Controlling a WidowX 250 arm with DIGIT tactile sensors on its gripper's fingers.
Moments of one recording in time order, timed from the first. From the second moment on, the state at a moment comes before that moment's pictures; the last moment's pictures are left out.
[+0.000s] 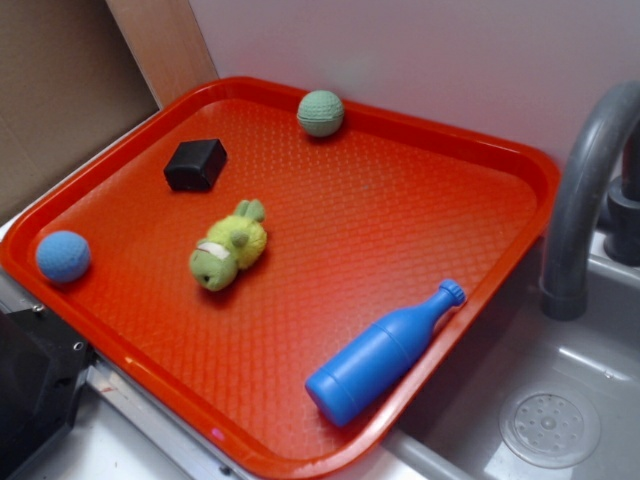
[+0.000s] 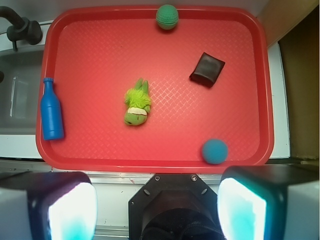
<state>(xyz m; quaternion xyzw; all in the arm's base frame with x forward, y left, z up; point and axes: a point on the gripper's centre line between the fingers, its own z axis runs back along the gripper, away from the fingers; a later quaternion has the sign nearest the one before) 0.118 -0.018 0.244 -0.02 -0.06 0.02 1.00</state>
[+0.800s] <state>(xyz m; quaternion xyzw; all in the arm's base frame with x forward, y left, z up) 0.134 0.037 0.139 0.04 -0.04 0.02 1.00</state>
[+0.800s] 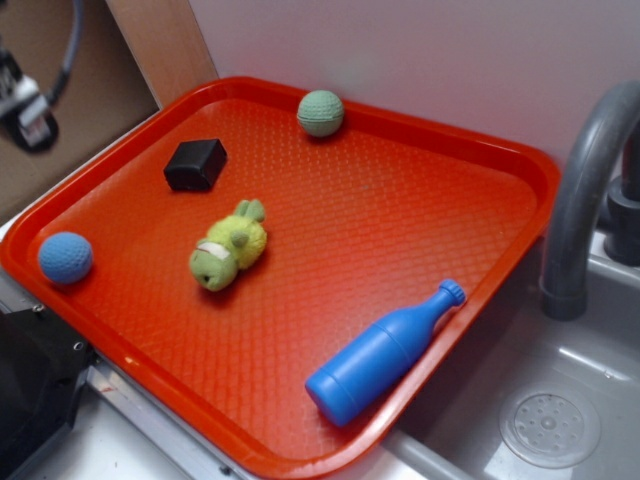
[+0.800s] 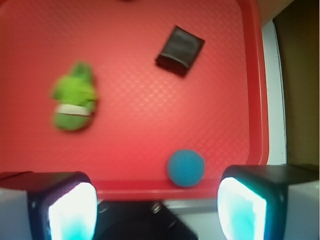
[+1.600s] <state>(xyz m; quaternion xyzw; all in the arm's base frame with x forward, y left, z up) 0.114 0.061 0.015 0.10 0.06 -0.05 0.99</state>
